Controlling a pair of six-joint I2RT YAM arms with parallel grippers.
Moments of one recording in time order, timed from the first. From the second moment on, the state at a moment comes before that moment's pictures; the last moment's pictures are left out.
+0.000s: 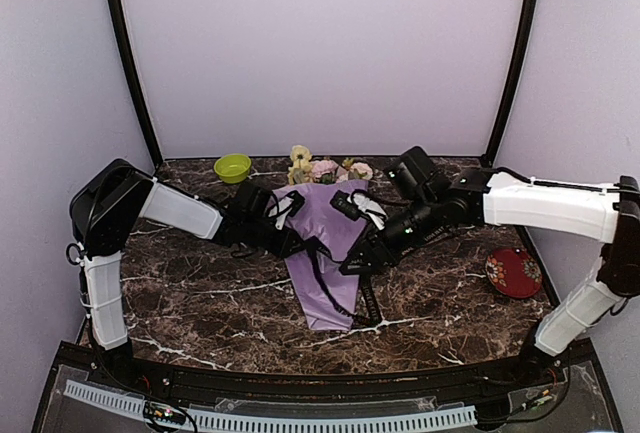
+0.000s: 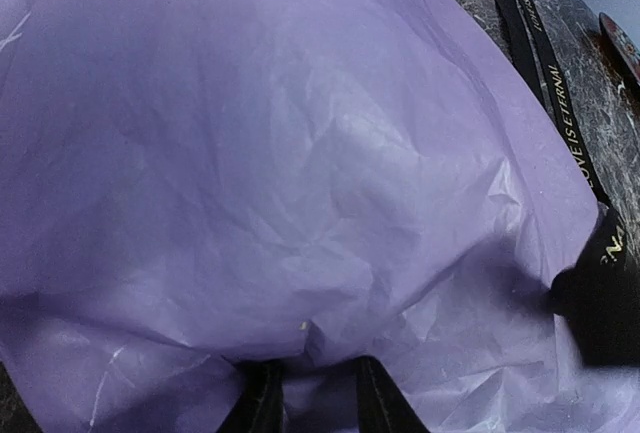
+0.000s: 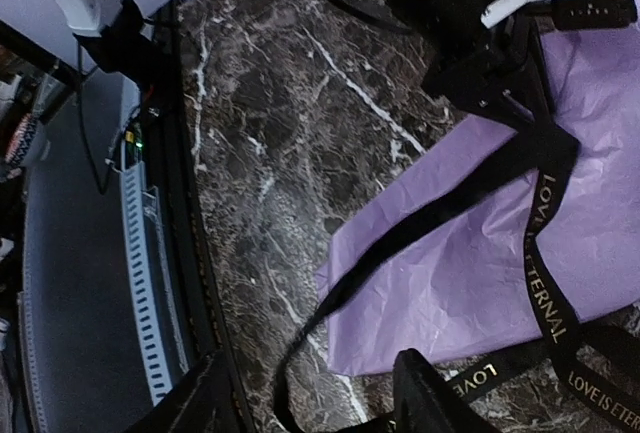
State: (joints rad) left arm -0.62 2.01 1.09 0.11 0.28 -0.09; right arm 0.84 1.50 1.16 -0.52 -0.60 -0.05
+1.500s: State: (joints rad) left arm -0.62 2.01 1.10 0.09 0.28 -0.09; right arm 0.22 1.88 1.24 -0.57 0.07 0.13
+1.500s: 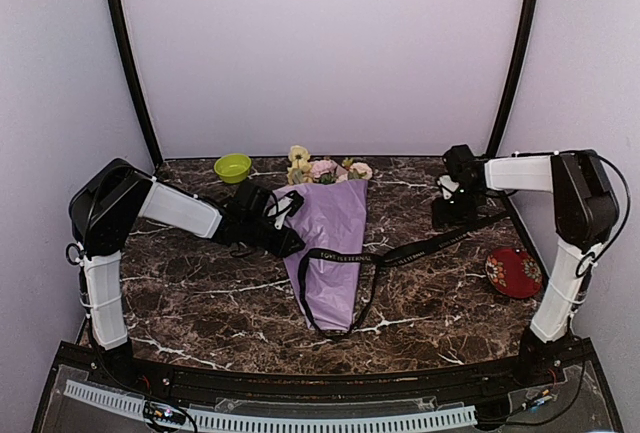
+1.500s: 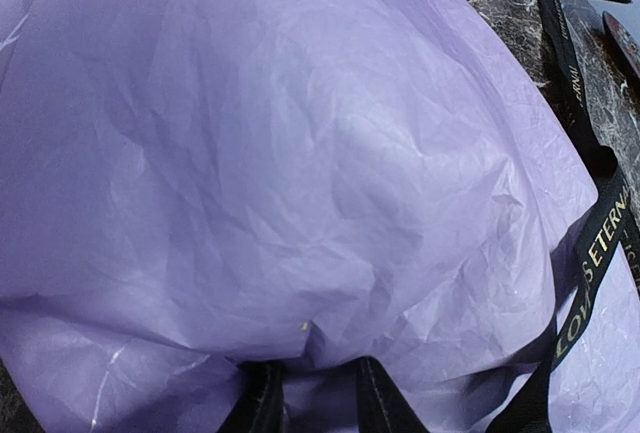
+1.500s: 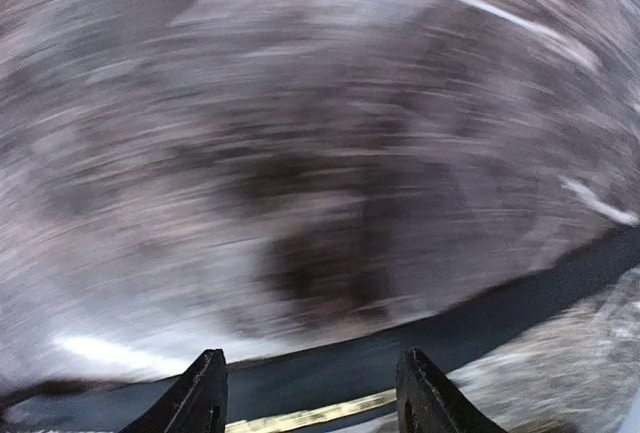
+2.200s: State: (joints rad) left arm -0.62 2.01 1.10 0.09 0.28 -0.09; right arm 0.62 1.75 1.11 -0.67 -0.18 -0.08
